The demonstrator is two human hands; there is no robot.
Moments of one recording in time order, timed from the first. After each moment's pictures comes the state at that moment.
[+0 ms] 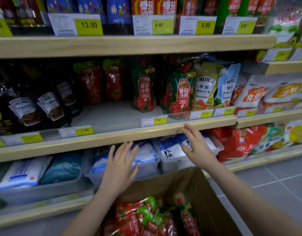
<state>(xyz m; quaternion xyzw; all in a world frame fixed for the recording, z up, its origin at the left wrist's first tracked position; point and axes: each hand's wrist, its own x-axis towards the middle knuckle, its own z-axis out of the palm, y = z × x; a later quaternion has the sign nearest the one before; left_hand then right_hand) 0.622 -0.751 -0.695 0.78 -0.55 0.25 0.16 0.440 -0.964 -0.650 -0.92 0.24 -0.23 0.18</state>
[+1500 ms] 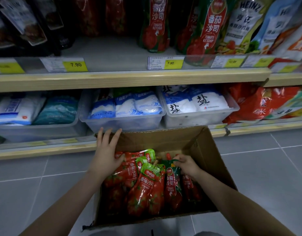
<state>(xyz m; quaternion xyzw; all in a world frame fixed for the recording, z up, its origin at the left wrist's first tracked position) 0.607 -0.683 -0.807 0.88 -0.41 -0.05 0.22 0.402 -0.905 -0.861 -0.66 0.45 0.06 0.60</state>
